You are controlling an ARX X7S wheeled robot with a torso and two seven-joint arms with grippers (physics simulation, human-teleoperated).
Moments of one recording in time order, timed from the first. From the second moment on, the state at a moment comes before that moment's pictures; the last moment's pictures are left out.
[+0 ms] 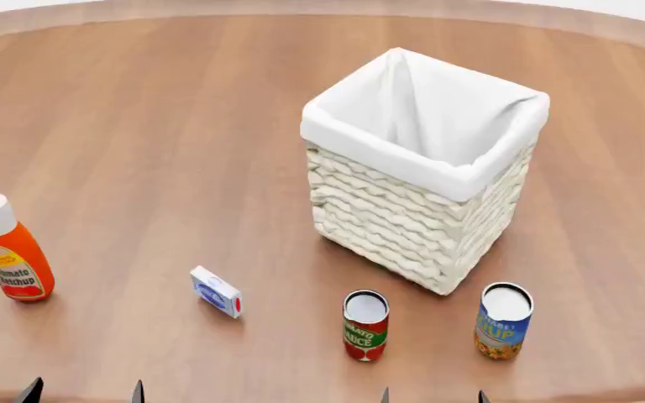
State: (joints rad) left arm 0.00 0.00 0.00 0.00 0.00 0.00 0.00; right arm 0.00 0.00 0.00 0.00 0.00 0.00 0.00
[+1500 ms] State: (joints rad) left arm 0.05 -0.17 -0.07 0.64 -0.25 -0.35 -0.14; right arm -0.02 0.18 0.09 -0.50 0.11 0.21 0.23
